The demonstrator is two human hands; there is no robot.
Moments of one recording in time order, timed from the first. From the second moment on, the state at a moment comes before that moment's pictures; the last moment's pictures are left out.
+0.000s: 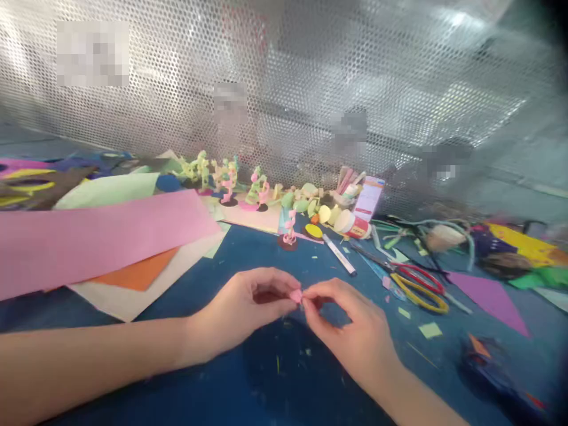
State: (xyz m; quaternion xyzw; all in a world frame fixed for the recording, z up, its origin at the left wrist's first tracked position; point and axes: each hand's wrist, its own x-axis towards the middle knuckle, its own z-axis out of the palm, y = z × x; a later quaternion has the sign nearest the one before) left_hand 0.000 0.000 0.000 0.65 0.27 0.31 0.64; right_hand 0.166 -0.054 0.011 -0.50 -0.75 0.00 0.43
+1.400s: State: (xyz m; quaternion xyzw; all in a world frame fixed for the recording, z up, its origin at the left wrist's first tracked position) left_hand -0.001 -0.003 0.005 0.64 0.21 0.29 0.68; right_hand 0.164 -0.061 0.010 -0.47 -0.77 -0.06 0.42
